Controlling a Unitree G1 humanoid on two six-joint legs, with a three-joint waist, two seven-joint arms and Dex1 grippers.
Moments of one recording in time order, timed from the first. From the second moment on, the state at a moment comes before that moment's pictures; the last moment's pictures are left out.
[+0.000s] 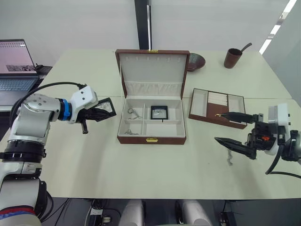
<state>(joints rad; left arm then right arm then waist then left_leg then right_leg) -0.68 0.92 -0.05 0.30 -0.12 0.26 -1.37 -0.05 -0.86 -0.34 -0.48 0.76 0.49 1.07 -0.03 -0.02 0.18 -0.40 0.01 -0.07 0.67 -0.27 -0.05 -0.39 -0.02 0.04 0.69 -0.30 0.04</state>
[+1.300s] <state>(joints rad) -0.86 0.60 -0.43 0.16 -0.06 0.41 -1.40 0.10 -0.84 -0.36 -0.65 0.73 0.49 0.93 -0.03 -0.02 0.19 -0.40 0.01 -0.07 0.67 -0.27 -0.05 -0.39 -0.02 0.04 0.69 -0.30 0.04</state>
